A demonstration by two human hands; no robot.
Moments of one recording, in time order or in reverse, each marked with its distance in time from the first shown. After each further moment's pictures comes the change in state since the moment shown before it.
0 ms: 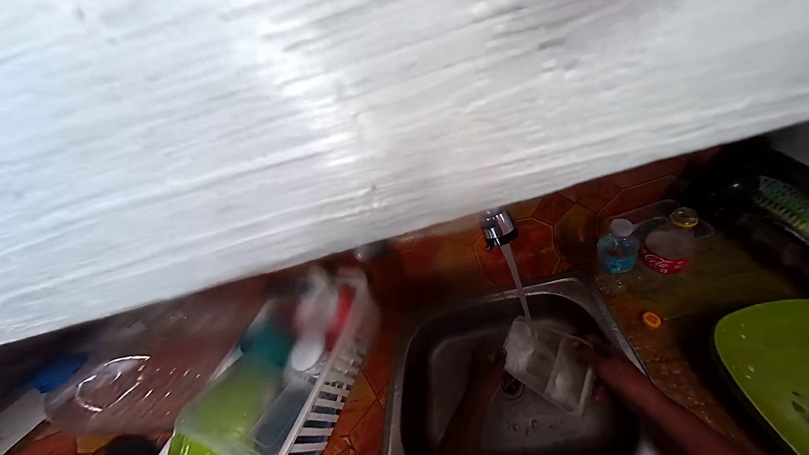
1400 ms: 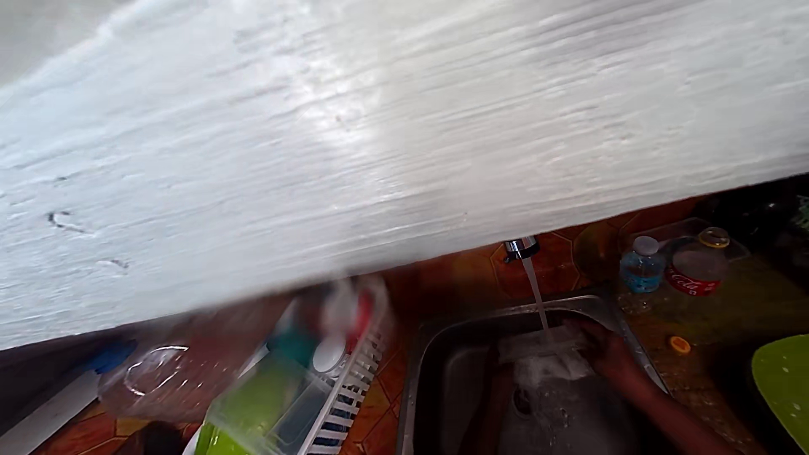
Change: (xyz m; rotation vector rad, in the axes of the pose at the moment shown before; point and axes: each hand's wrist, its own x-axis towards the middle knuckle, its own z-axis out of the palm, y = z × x) left_hand -0.003 0.003 0.003 -0.420 0.140 0.152; right_hand 0.029 -0.034 0.014 -0.200 0.101 -0.586
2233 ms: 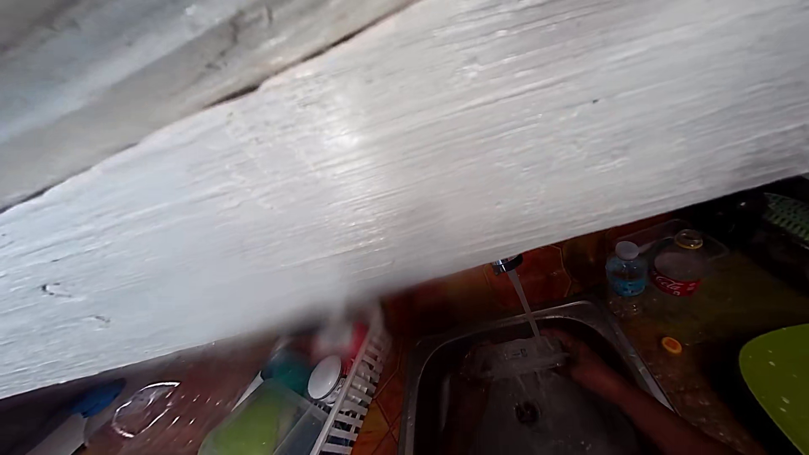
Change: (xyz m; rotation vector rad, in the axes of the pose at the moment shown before) left_hand -0.035 0.064 -0.046 0.078 0.089 0.497; right_hand 0.013 0.003 0.018 0.210 -0.280 0.055
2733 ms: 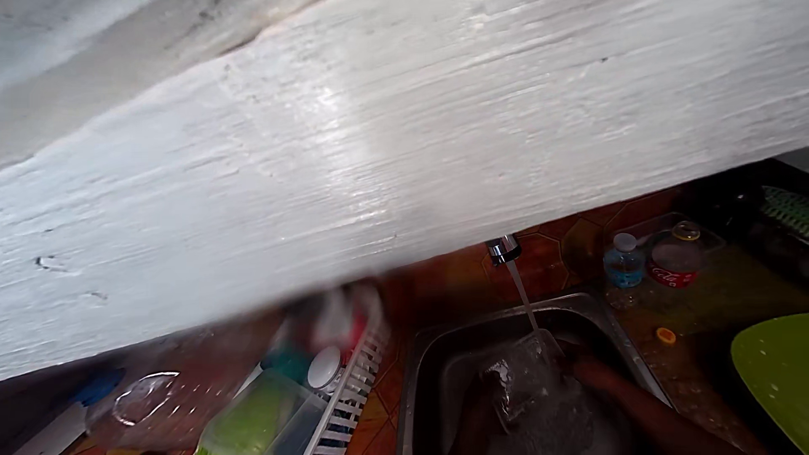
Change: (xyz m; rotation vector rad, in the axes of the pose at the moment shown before) left_hand -0.031 -0.057 0.024 -0.303 -0.018 -0.886; right_hand 0.000 0.044 0.001 -0.018 -0.084 0.402
